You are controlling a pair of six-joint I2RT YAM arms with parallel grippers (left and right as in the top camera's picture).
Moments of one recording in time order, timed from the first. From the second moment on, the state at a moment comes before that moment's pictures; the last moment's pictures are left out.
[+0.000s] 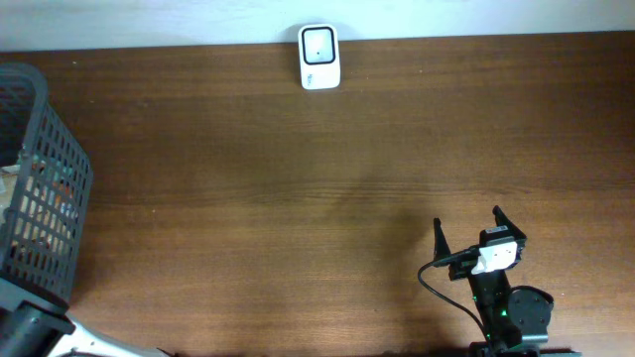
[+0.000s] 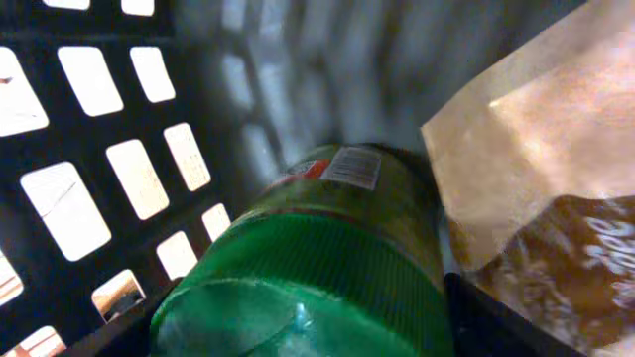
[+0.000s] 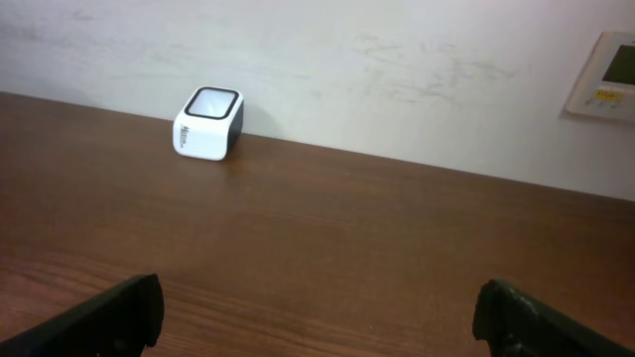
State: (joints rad) left arm 0.98 2.05 1.68 -1.18 -0.32 -0.23; right arm -0.02 0.01 0.01 -0.06 -0.15 -0.12
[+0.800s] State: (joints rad) left arm 0.74 2.08 2.60 -1.54 -0.11 -0.23; right arm -0.02 0.01 0.01 -0.06 -0.15 -0.12
